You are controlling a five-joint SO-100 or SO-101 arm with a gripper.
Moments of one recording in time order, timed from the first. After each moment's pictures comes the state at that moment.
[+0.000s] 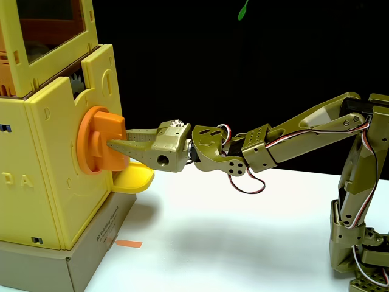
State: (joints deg) arm 4.4 103.1 130.5 -34.5 99.2
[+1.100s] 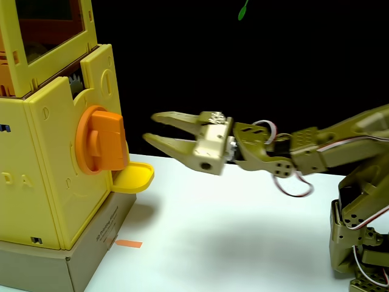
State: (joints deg) arm 2.7 134.1 155.3 -31.6 68.2
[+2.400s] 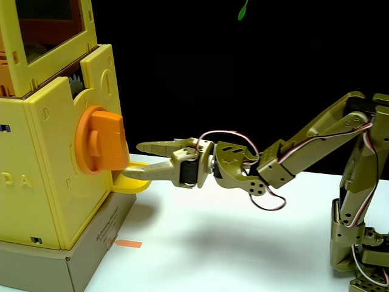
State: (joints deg) arm 7.6 101.9 145.6 -54.3 -80.2
